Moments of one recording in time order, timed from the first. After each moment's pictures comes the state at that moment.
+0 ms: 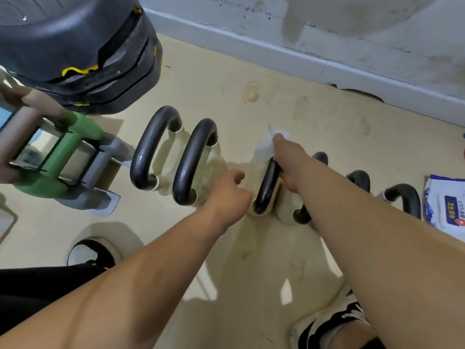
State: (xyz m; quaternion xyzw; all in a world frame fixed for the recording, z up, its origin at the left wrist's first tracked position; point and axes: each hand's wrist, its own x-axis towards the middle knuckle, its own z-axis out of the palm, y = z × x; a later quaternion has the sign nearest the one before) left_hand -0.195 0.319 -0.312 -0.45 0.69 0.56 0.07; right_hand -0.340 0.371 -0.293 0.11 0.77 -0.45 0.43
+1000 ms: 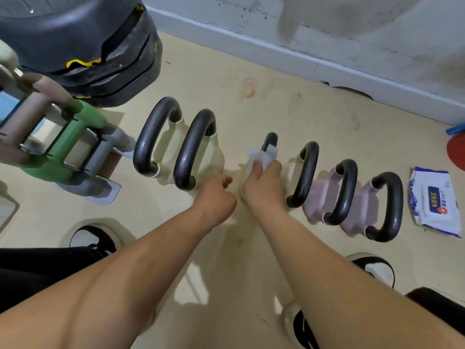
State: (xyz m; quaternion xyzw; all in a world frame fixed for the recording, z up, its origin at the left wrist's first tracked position) left_hand -0.157 0.324 -0.324 -0.44 0.72 0.53 0.10; right_hand -0.237 0.401 -0.314 -0.01 0.87 -0.41 0.27
